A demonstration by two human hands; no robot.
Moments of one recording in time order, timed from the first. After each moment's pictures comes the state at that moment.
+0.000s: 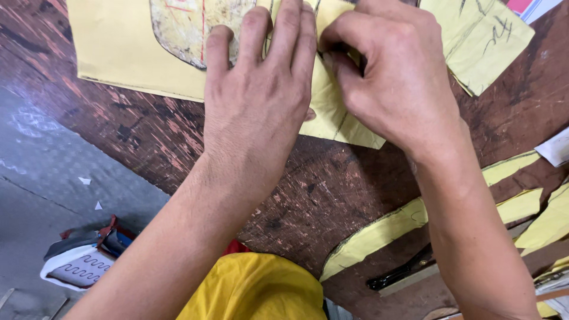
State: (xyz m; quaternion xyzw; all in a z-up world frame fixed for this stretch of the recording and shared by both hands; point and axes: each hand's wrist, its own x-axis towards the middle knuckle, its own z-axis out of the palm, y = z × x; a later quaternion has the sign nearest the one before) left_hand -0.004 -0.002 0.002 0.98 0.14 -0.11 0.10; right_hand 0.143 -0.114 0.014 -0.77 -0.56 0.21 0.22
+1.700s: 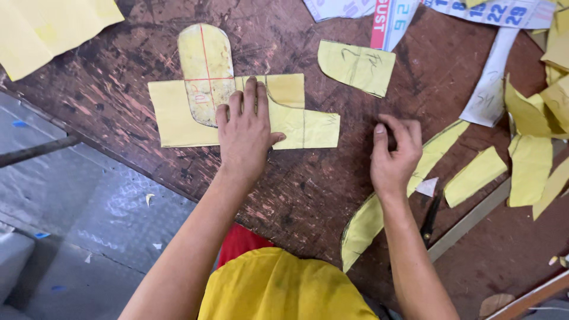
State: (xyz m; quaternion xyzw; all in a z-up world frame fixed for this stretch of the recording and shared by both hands) left_hand 0.008 0.001 0.013 0.97 0.14 -0.15 0.12; right_hand 0.094 -0.202 0.088 -0.93 -0.11 0.02 0.36
